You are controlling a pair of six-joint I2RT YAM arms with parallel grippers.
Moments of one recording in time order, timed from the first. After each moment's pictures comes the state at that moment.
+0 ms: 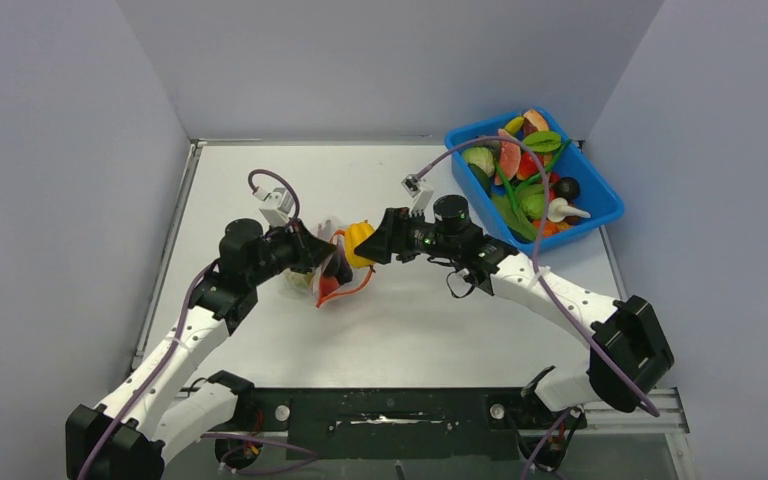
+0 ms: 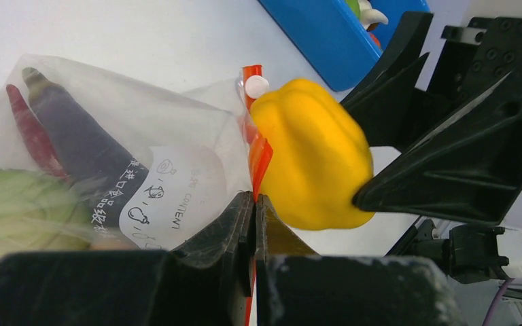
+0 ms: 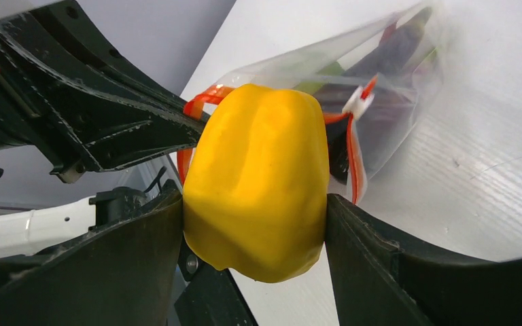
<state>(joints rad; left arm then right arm) -0.40 0.94 0.70 -0.06 0.35 -0.53 0.67 1.38 0.97 0.10 -0.42 0.62</state>
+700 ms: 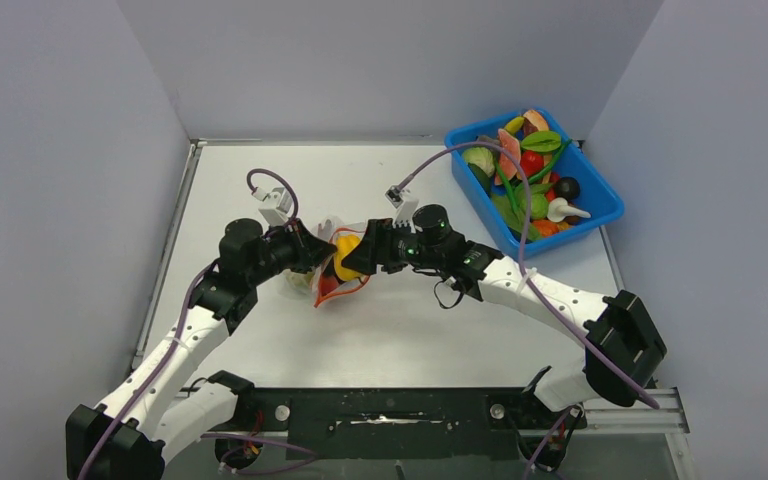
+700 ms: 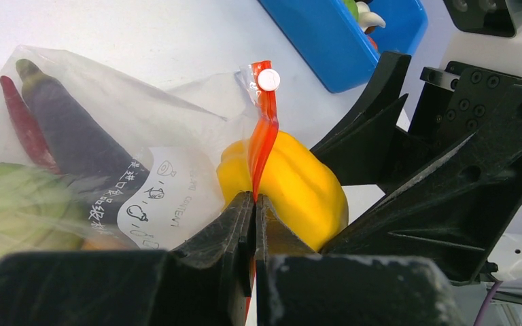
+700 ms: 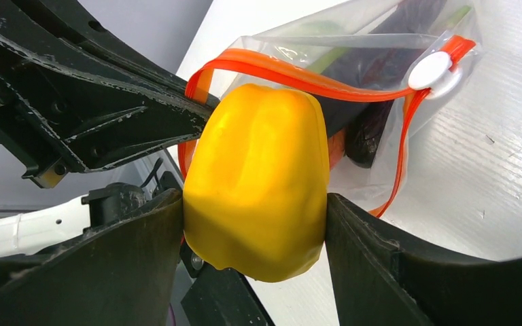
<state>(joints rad) -0.39 0.94 0.70 -0.07 0.34 -0.56 0.79 1.43 1.00 0.05 -0.31 0.65</state>
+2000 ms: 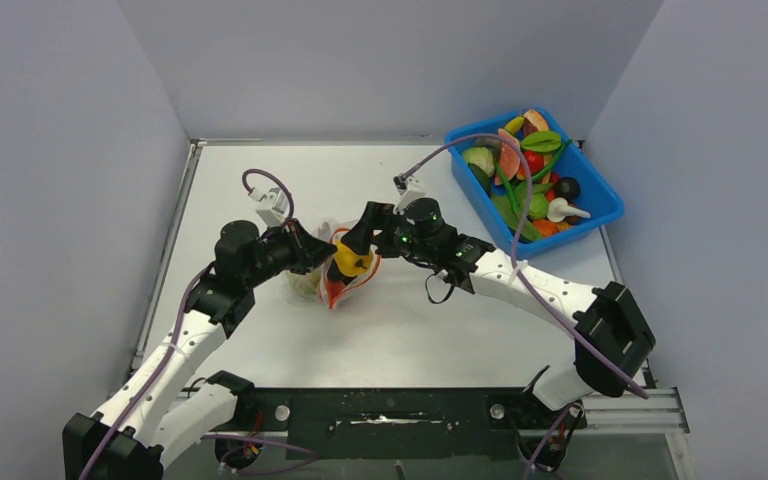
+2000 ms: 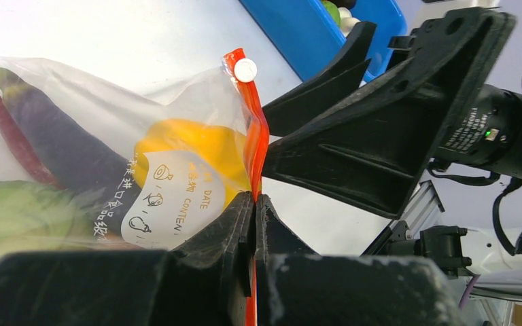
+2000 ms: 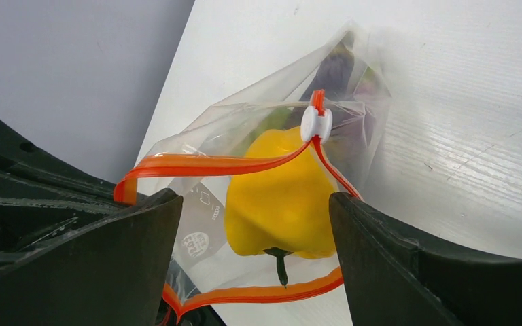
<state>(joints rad) -0.39 0.90 0.70 -0.07 0.37 -0.60 0.79 1.50 1.06 0.05 -0.08 0.73</state>
